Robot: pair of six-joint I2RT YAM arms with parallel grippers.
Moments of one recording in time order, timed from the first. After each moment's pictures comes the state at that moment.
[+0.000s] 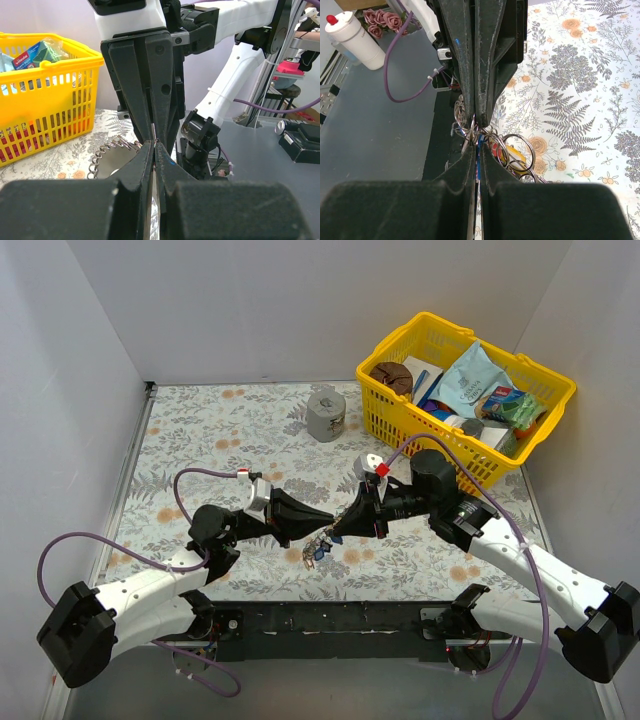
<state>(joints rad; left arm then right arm) -0.76 0.96 0.39 1.03 0.70 -0.42 0.76 1.00 0.82 -0.09 -0.95 0.03</state>
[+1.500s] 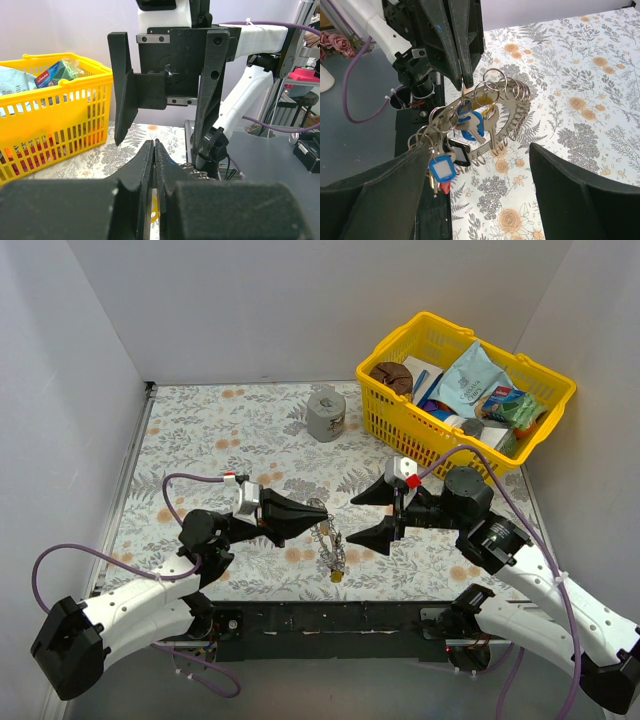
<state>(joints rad) -0.76 0.87 0.39 0.98 0.64 -0.38 0.76 0.77 0.77 -0.11 -0.72 0.02</state>
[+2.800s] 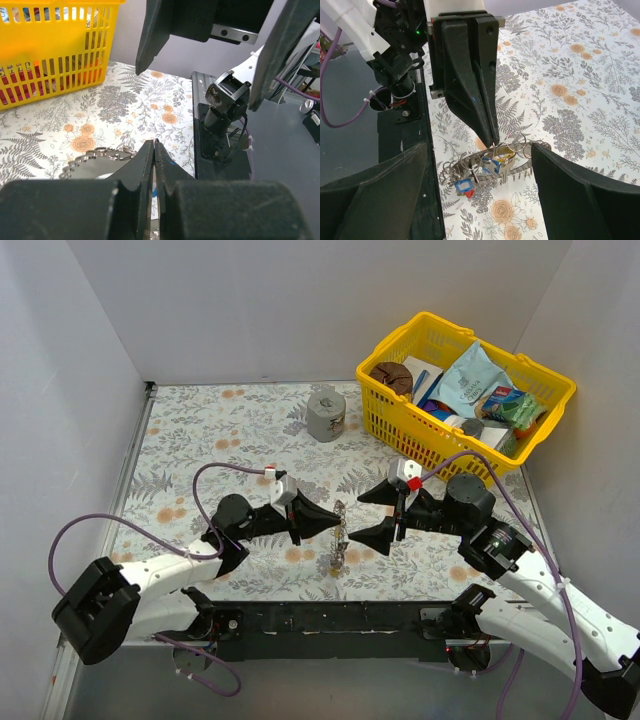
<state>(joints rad) -0.76 1.10 0.39 0.92 0.66 -0.31 0.76 0.73 0.72 -0.12 -0.61 0.02</state>
